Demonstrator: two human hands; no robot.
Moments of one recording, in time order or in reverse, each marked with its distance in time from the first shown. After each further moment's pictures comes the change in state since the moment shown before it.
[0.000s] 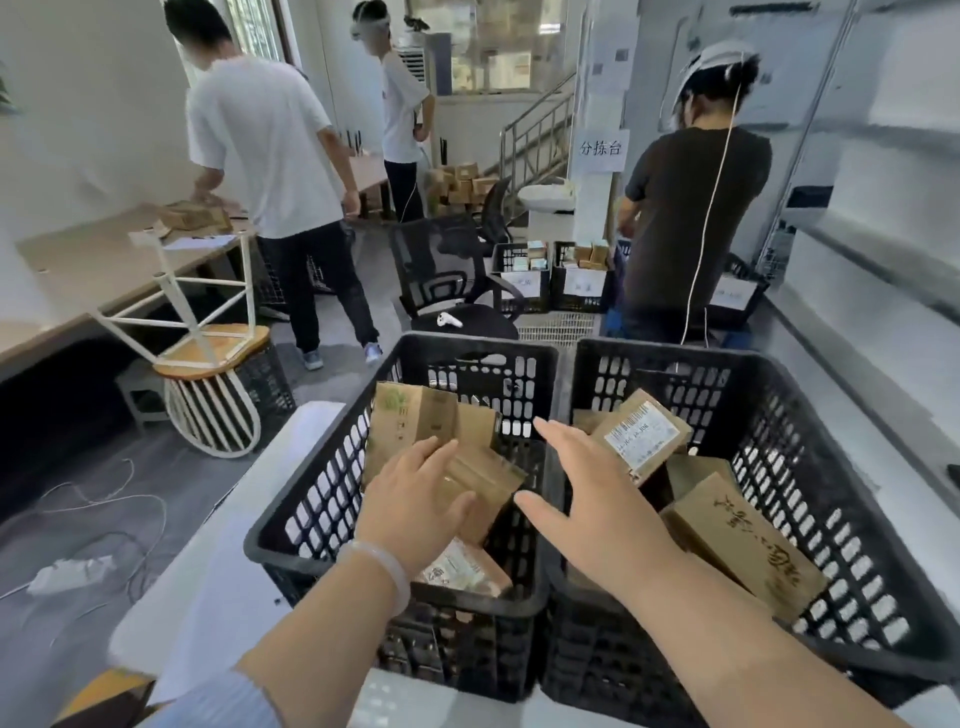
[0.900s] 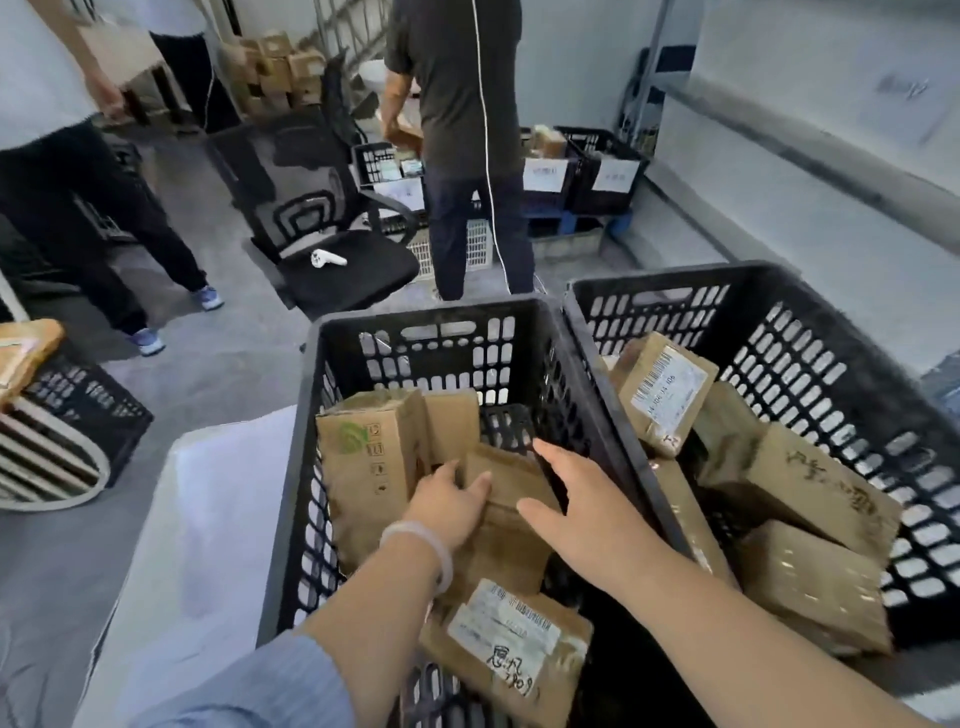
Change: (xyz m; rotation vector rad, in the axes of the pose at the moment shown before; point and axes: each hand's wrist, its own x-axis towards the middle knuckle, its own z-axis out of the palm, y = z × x) left_hand 0.165 -0.081 0.099 -0.469 -0.673 -0.290; right_hand 0.123 -0.002 0.114 0.203 -0.074 0.581
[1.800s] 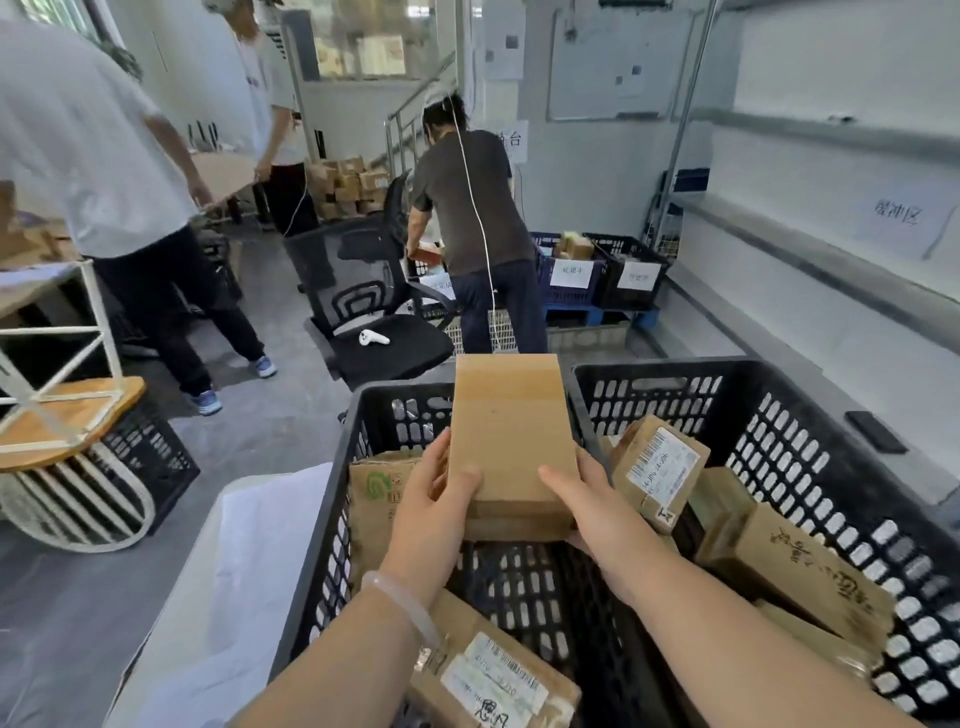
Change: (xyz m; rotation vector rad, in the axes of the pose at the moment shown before) left_hand -0.111 0.054 -0.036 -0.816 0.217 0.383; right_hand -0.009 -0.029 -0.047 0.641 0.009 0.016
